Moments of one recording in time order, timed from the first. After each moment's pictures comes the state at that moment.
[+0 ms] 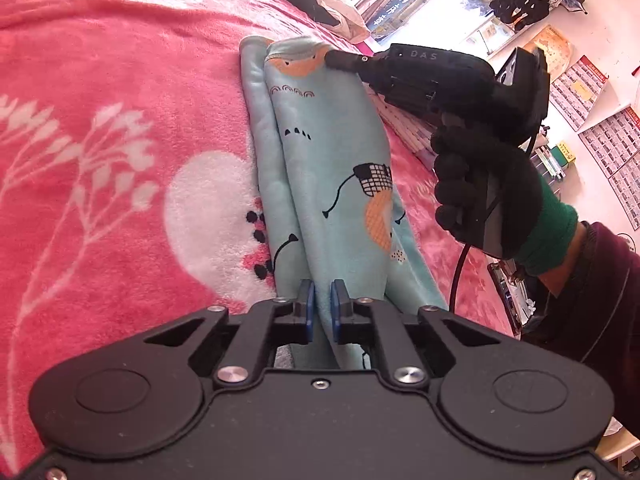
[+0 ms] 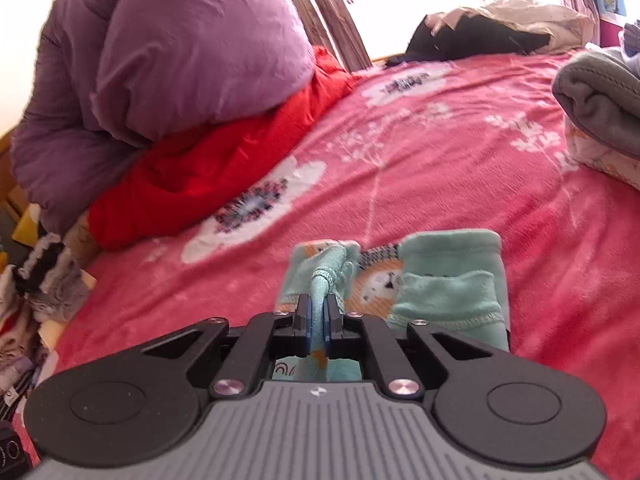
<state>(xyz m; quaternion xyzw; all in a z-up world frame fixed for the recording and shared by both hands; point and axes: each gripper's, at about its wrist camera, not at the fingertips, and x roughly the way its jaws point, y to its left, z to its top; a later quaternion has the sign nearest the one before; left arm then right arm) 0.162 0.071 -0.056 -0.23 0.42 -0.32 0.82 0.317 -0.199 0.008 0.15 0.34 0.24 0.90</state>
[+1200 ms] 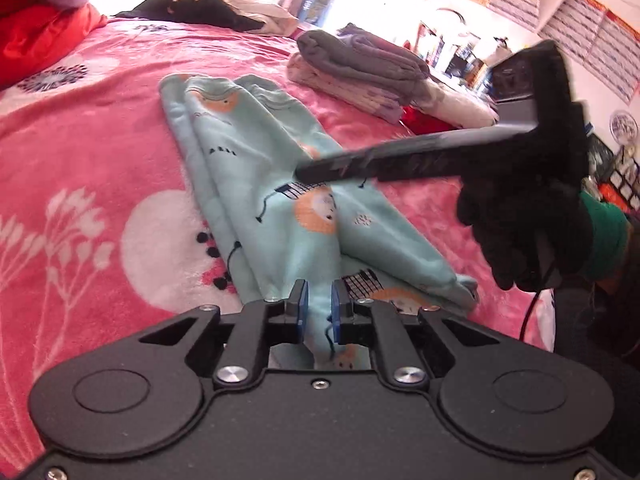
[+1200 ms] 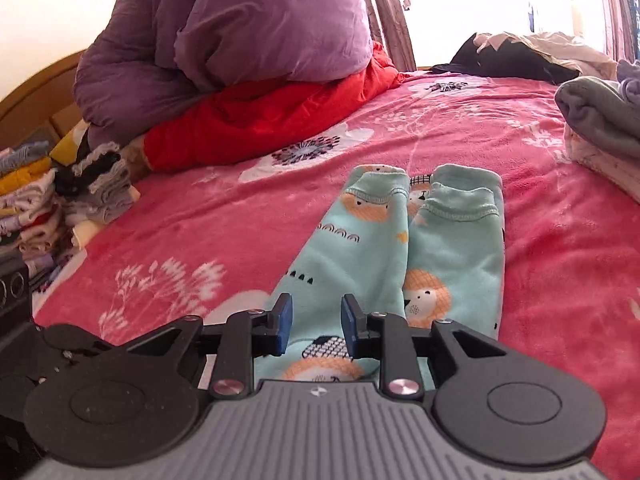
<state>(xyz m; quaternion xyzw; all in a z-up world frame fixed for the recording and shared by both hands) 0.139 0.031 -0.037 -0.04 0.38 -0.37 0.85 0.197 -0.191 0.002 0.02 0.37 0.27 0.89</state>
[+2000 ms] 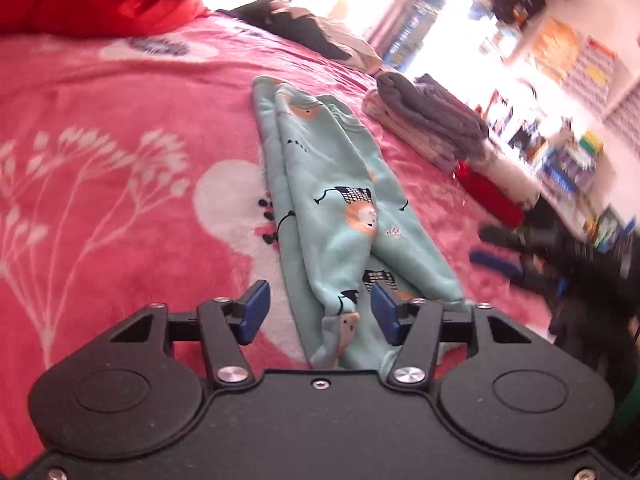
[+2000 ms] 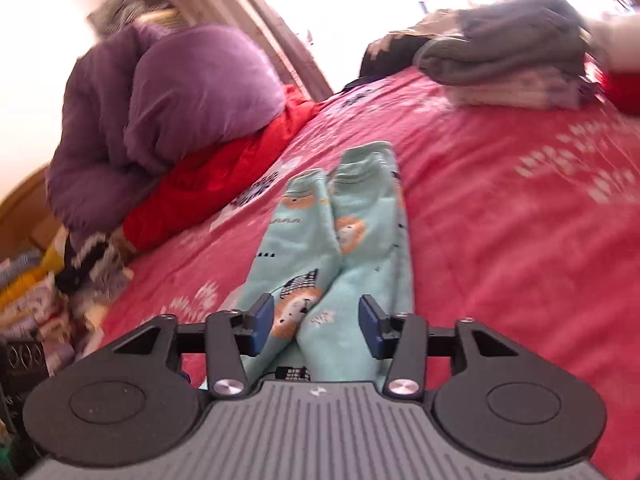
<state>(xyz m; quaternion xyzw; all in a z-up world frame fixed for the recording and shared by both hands) 0.092 0.068 -0.036 -0.21 0.38 -0.25 0.87 0.081 -0.291 -0.011 0.28 0.30 0.15 0.90</state>
